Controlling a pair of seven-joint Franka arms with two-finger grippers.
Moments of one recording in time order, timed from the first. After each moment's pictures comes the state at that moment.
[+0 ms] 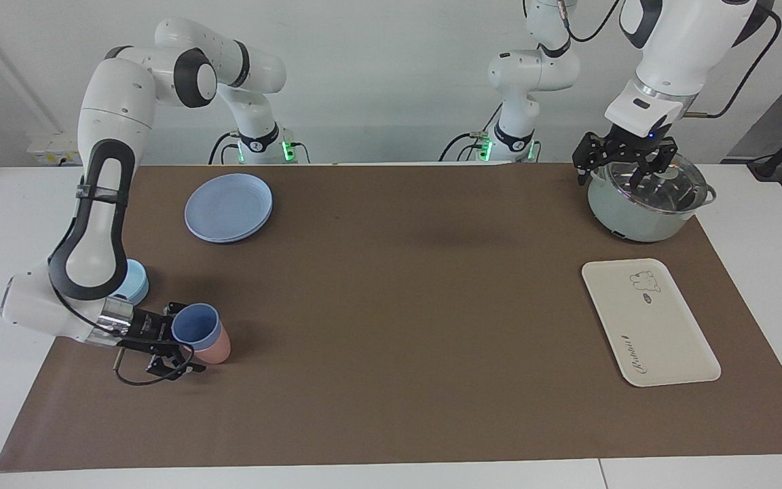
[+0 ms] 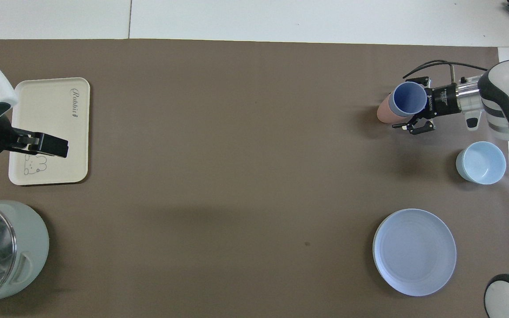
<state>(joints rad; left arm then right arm) -0.04 -0.06 -0.09 -1.65 0.01 1.61 0.06 -0.26 0.79 0.02 -1.34 0.81 1.81 0.97</state>
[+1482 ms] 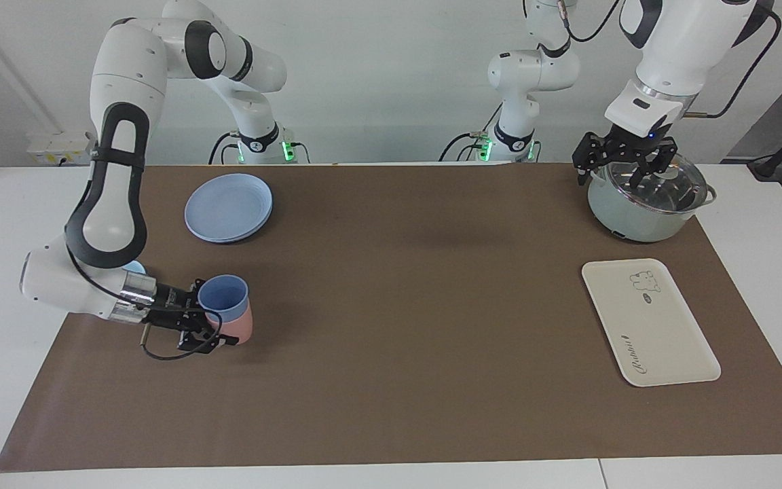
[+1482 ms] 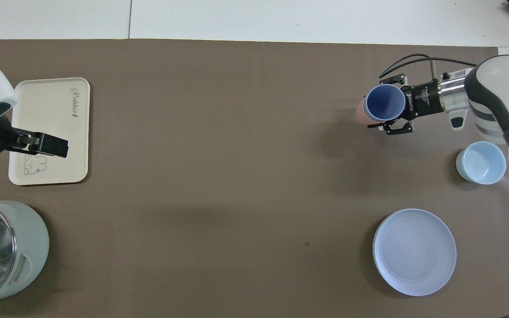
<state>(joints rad) -0.04 -0.06 -0.09 -1.65 0.01 1.61 0.06 -0.12 0.56 0.02 -1.53 0.85 1.83 1.00</state>
